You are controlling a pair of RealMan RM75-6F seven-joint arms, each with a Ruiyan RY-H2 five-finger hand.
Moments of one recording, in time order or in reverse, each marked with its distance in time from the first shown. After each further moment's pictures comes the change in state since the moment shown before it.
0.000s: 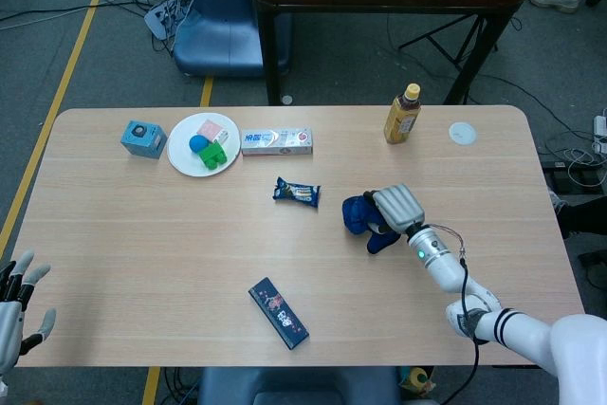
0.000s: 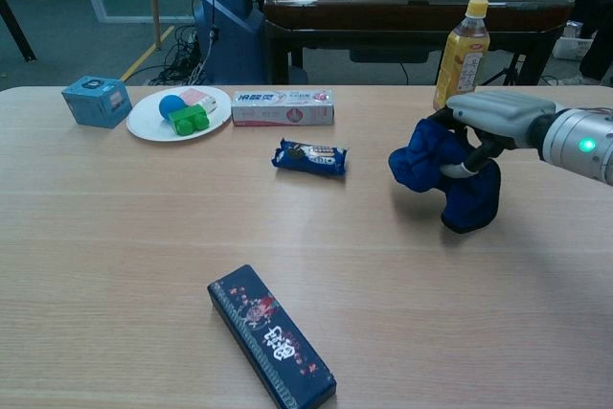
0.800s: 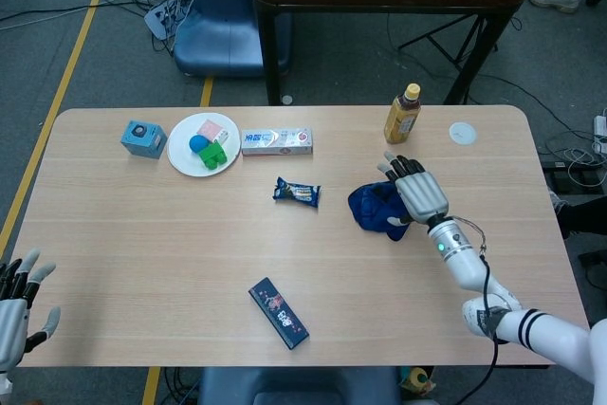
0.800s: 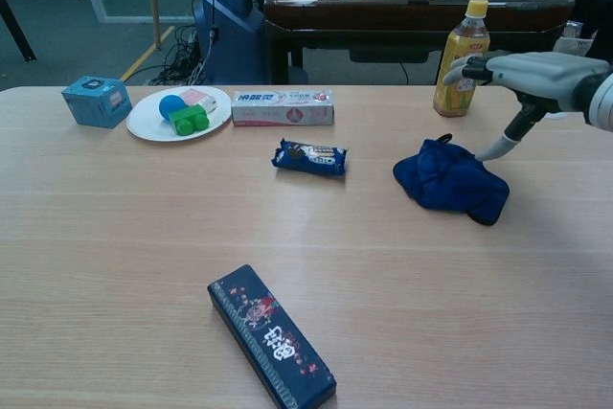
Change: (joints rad) left arm -0.012 -0.006 -0.003 0.000 0.001 -0.016 0.005; right arm -0.032 0.151 0.030 -0.176 0.160 0.026 -0.179
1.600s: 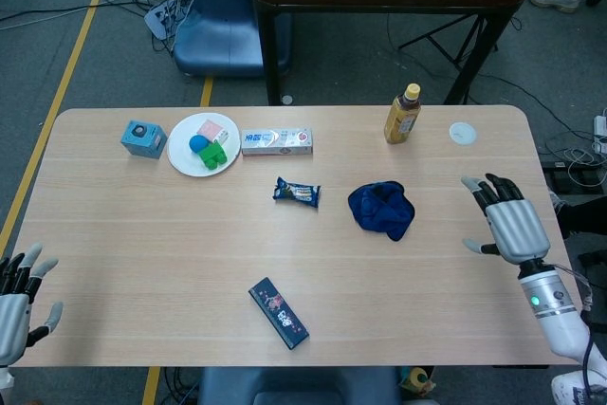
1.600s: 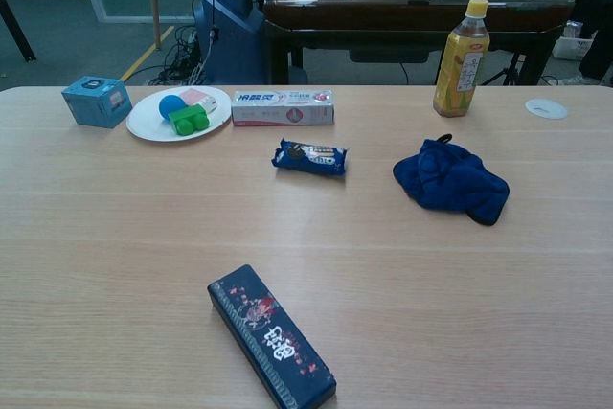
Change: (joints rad) left arm -0.018 -0.006 -0.011 0.021 0.008 -0.004 -0.023; right arm -0.330 0.348 -0.132 -0.337 -0.166 0.426 0.036
